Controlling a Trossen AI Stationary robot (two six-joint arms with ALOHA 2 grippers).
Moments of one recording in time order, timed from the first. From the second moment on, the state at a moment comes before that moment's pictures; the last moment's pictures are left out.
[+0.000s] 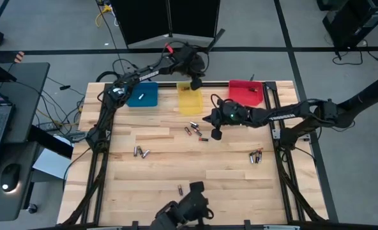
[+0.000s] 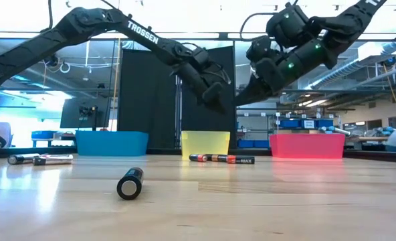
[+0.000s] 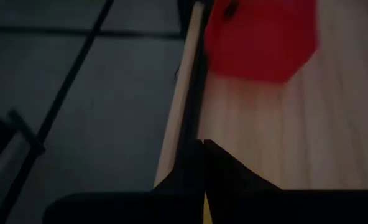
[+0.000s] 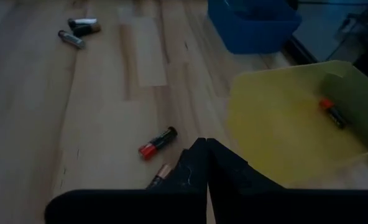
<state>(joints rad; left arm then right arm) 0.65 2.29 2.09 -0.50 0.27 0.41 -0.24 1.44 0.65 0.27 0.02 -0.11</state>
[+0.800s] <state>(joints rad) 0.57 2.28 2.01 -0.14 0.38 0.32 -0.23 1.44 0.43 0.50 0.00 0.00</state>
